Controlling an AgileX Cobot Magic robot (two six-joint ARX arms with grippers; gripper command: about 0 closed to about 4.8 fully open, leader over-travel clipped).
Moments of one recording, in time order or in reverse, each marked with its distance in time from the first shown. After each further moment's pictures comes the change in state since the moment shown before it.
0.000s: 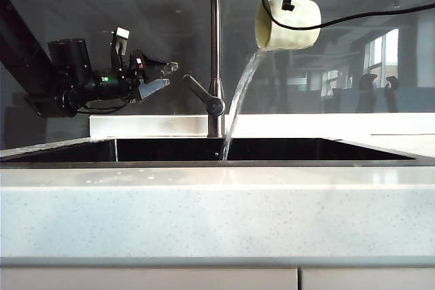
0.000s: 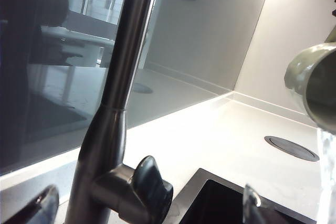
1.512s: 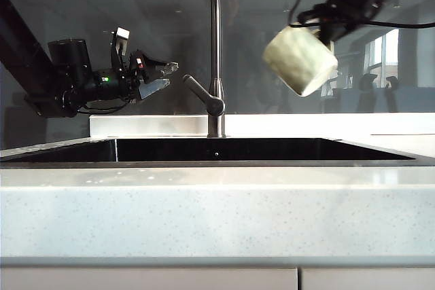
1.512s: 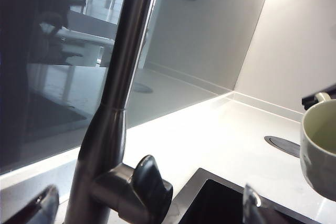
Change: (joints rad) left arm -0.001 0.000 0.000 -0.001 0.000 -0.001; right arm -0.196 -0.091 -0.249 -0.154 -0.121 1.118
